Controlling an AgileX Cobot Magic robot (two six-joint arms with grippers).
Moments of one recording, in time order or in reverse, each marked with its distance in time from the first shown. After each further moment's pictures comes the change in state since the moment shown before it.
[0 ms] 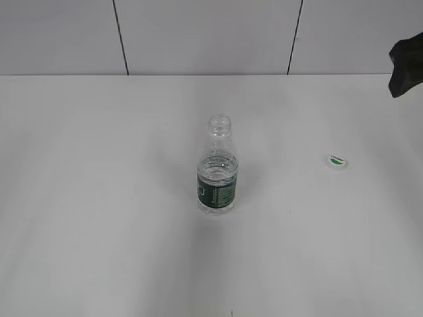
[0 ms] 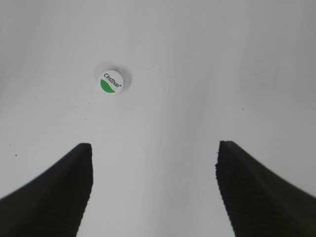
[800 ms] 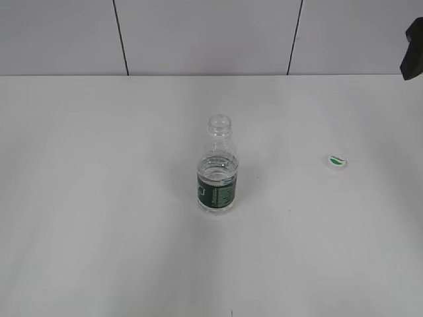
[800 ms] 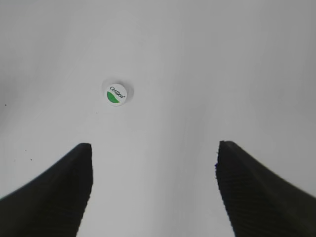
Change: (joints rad) left arm 0.000 -0.211 0.241 -0.011 -0.103 -0.060; right arm 0.000 -0.095 0.003 0.010 0.003 0.001
